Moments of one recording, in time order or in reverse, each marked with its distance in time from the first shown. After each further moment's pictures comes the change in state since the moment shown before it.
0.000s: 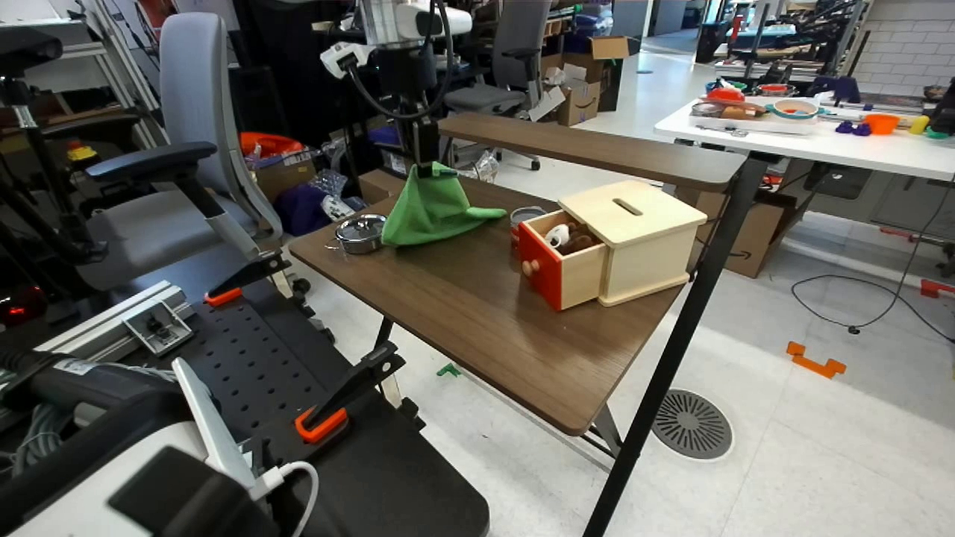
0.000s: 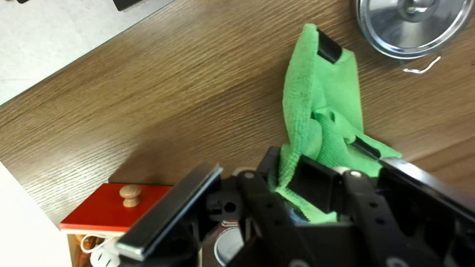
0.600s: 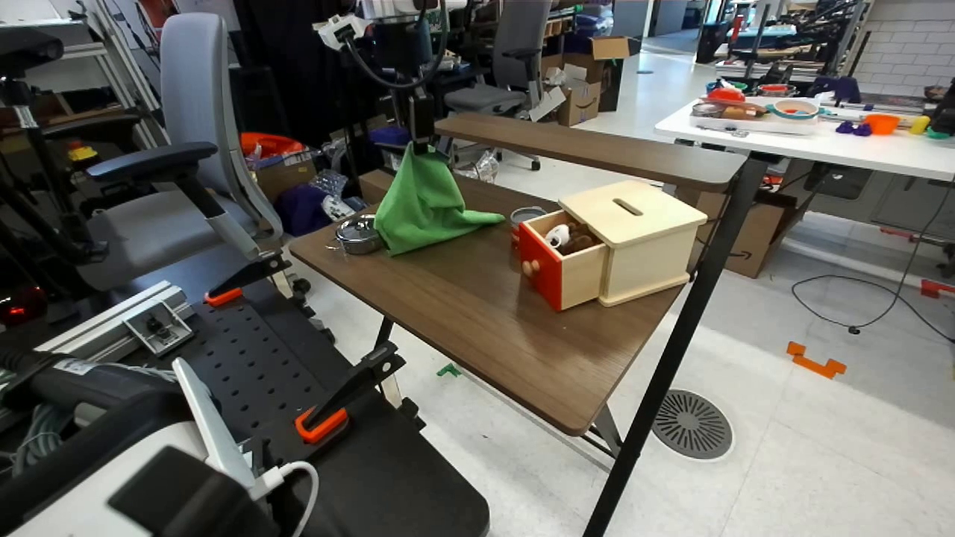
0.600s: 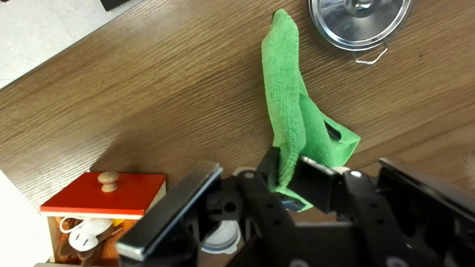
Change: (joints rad) arm -0.005 0.012 0.038 0.093 0.007 -0.080 0.028
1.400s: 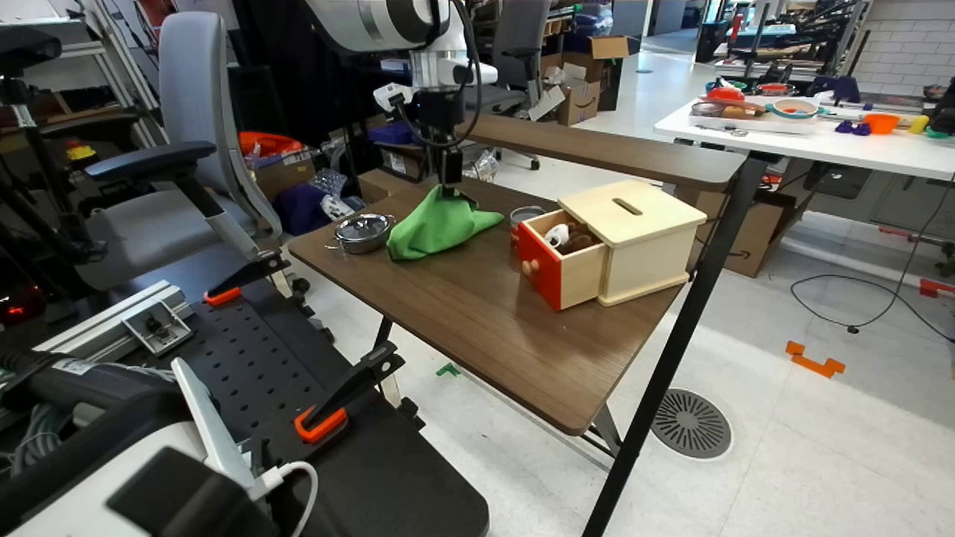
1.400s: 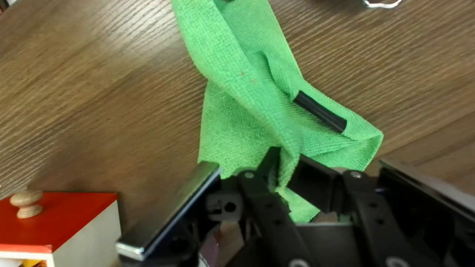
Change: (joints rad) arm -0.004 0.409 0.008 0.452 0.004 -0.156 0.081
